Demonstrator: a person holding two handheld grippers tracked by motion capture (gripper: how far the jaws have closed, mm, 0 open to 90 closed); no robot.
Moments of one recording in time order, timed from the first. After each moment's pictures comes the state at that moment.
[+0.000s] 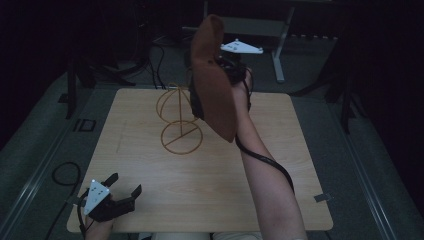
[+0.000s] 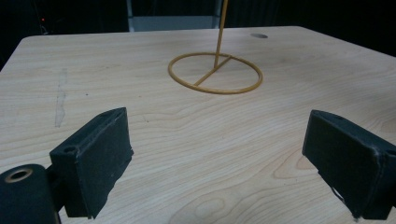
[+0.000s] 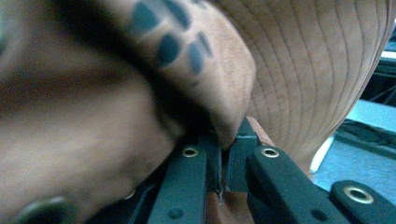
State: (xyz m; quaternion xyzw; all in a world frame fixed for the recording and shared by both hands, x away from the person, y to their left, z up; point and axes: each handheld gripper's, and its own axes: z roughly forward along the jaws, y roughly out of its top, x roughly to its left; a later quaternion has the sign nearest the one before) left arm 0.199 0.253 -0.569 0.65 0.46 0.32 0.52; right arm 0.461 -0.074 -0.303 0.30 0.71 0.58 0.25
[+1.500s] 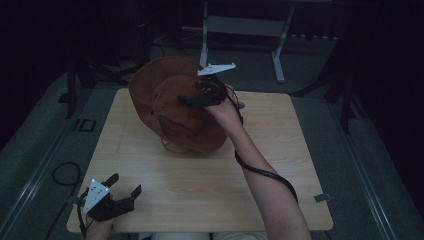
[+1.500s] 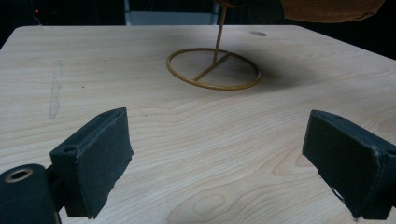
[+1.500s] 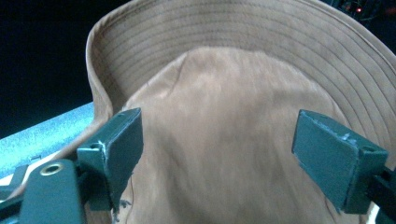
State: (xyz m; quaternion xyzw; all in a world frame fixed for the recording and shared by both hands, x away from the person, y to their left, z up) left arm 0.202 0.256 -0.574 0.65 0.47 0.30 0.52; right arm 0.455 -0.040 -0.358 0.25 0.81 0.51 0.13
